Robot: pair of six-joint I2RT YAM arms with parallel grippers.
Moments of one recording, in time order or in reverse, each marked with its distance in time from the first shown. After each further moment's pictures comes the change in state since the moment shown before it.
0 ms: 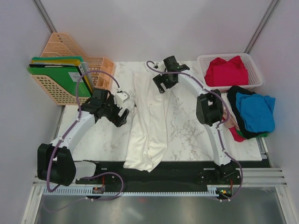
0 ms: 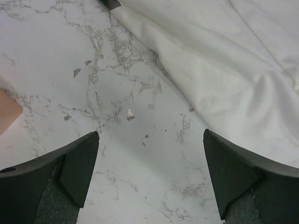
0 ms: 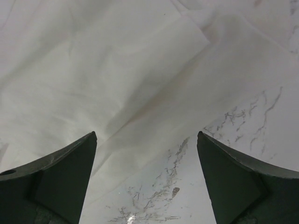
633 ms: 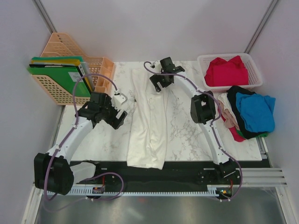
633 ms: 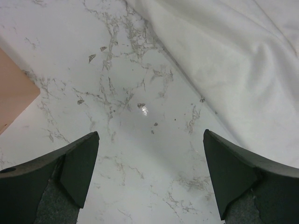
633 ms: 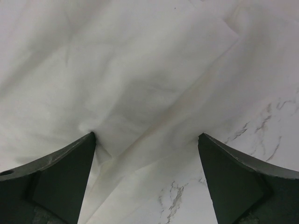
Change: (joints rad) left arm 0.000 -0.093 -0.047 0.002 -0.085 0.001; right arm 0.005 0.200 0.212 0.005 -0.008 0.013
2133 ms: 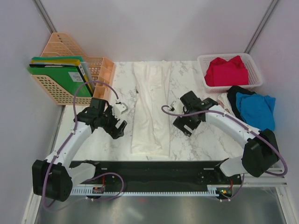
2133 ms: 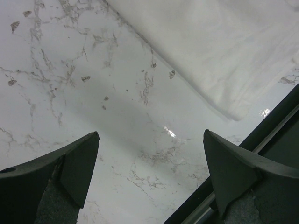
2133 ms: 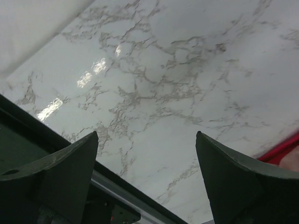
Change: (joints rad) left arm -0.004 -0.072 -0.061 -0.163 0.108 0.035; right arm 0.145 -1.207 -1.283 -0.114 0.098 -0.116
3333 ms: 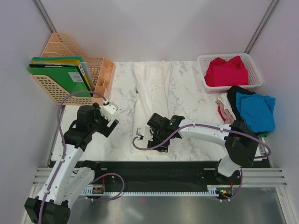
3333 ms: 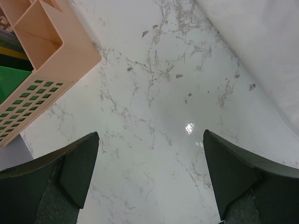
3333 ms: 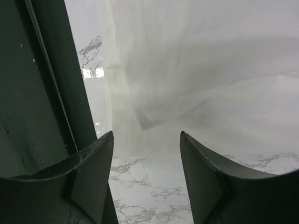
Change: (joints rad) left arm 0.018 -0.373 -0.098 0.107 -0.298 0.006; right arm 0.470 0.189 -0.045 0.188 -0.173 -0.071
